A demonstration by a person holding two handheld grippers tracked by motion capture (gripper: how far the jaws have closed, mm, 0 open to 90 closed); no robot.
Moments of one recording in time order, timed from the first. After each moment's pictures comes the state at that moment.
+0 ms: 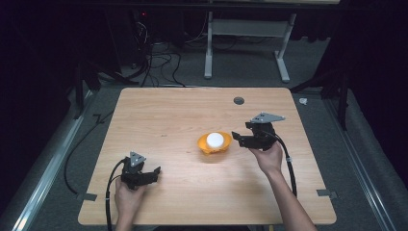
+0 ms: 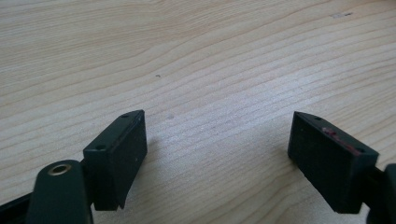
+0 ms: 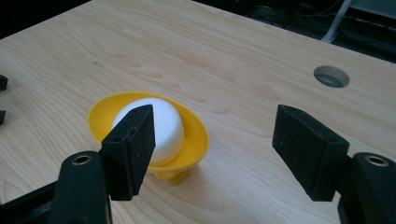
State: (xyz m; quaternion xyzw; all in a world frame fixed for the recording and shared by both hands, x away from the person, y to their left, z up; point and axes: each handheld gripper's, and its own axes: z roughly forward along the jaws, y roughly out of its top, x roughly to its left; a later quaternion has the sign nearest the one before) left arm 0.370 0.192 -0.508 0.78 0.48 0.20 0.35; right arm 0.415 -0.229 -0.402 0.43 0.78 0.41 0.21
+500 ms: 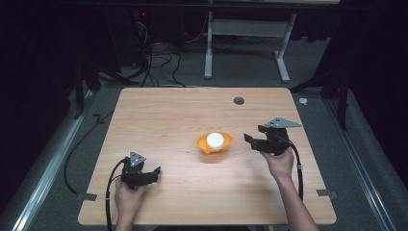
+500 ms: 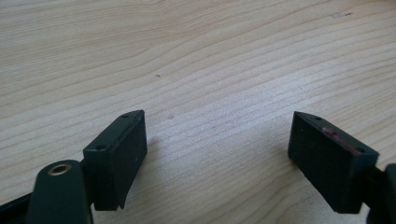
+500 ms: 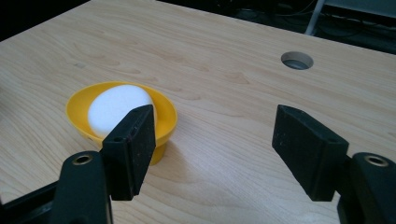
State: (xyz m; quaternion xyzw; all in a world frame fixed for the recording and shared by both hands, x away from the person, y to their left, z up) left arm 0.370 0.192 -0.508 0.78 0.48 0.20 0.35; right arm 0.398 -0.263 -0.408 0.46 0.75 0.42 0.22
